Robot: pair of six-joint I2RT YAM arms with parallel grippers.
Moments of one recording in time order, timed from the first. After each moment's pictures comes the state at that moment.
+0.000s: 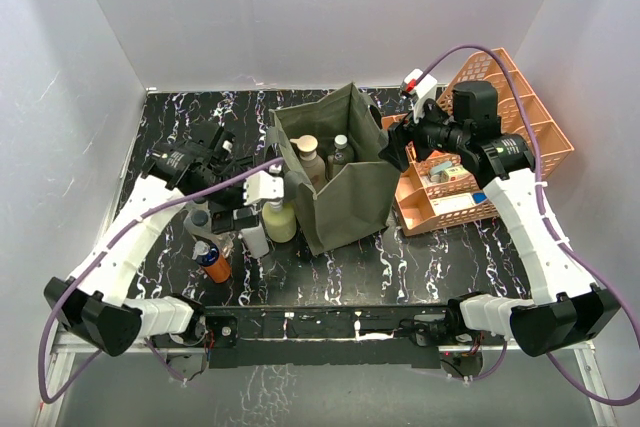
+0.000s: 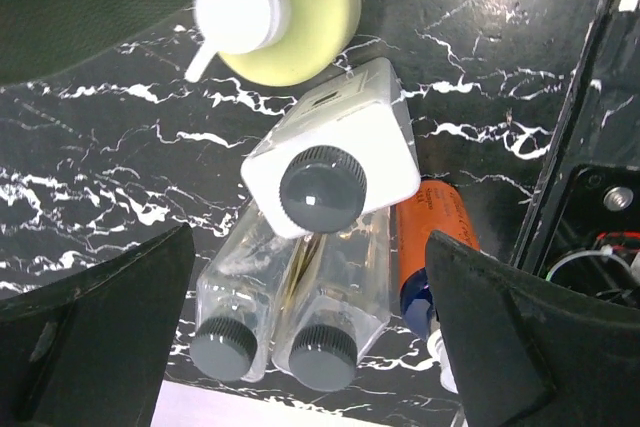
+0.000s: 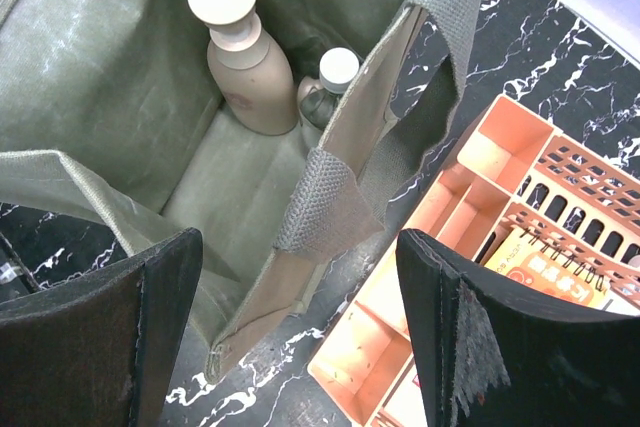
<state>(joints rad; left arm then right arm) -0.44 1.24 1.37 -1.31 0.29 1.02 0.25 1.23 1.41 -0.71 -0.52 -0.29</state>
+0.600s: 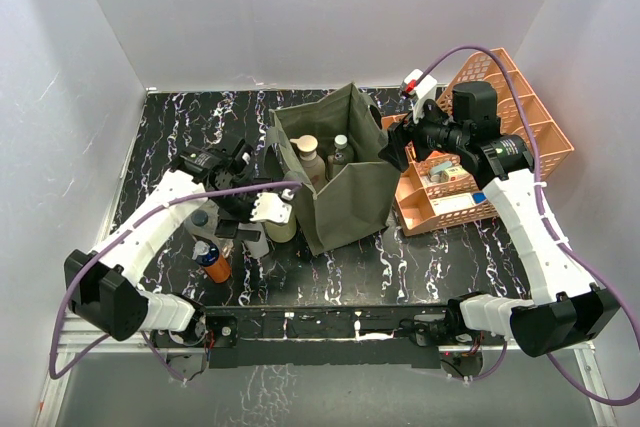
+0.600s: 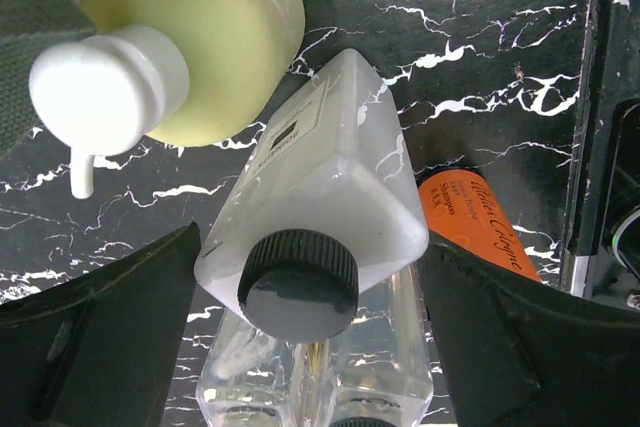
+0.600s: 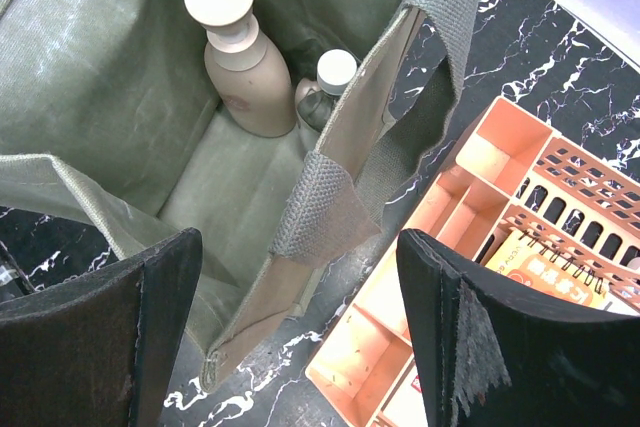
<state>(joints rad) -0.49 1.34 1.24 -1.28 0.30 1.29 0.25 1.22 1.39 -0.69 -0.52 -0.29</state>
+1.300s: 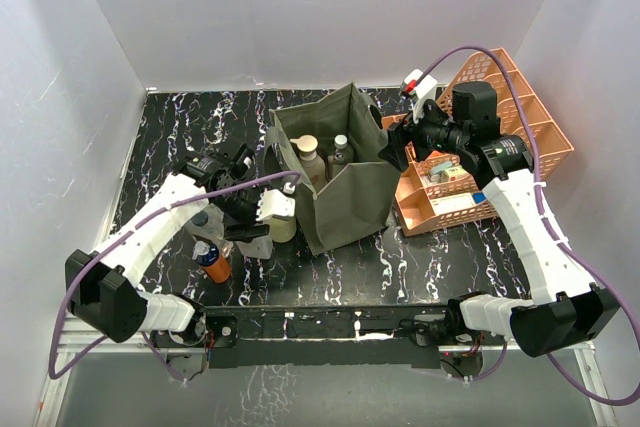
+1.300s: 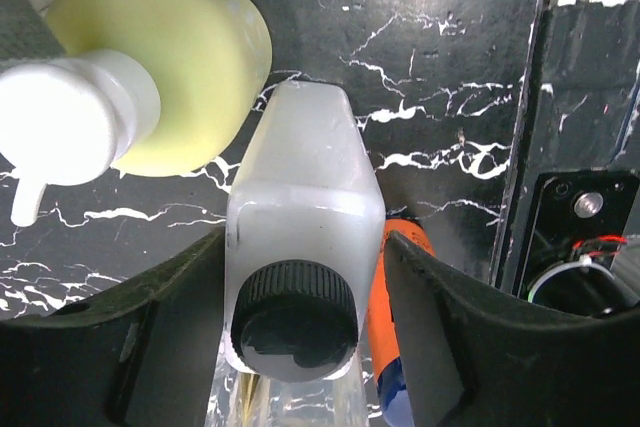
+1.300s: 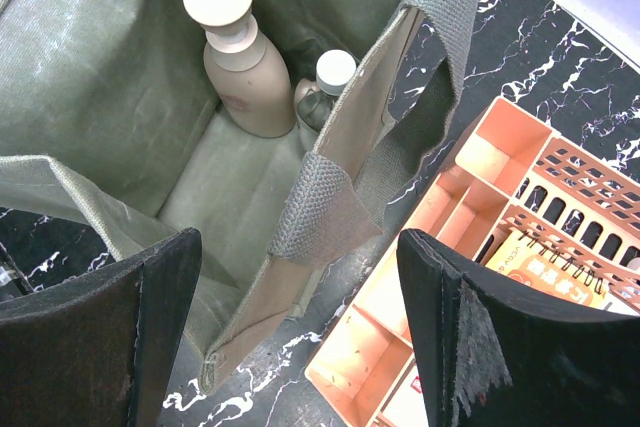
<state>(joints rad) -0.50 1.34 1.19 -1.24 0.37 1.11 0.25 1.22 1.39 -0.69 -0.52 -0.29</state>
